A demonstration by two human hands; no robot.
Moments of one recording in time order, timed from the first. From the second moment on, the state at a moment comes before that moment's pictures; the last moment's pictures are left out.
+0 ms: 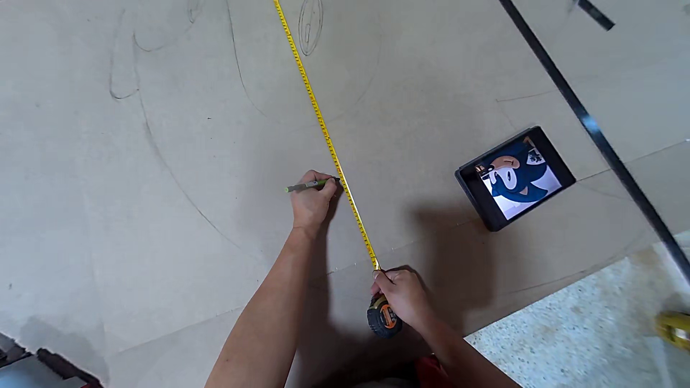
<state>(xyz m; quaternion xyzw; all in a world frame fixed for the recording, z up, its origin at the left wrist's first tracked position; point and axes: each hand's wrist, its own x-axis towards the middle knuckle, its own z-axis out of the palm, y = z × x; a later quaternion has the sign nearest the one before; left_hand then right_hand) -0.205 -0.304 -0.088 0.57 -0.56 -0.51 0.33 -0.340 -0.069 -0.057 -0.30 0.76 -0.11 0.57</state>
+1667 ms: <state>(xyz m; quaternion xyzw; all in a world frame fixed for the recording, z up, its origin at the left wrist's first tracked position) 0.017 0.093 -0.027 0.55 -0.47 -0.60 0.34 -0.334 0.000 0.014 -0.38 0.67 -0.27 0.58</state>
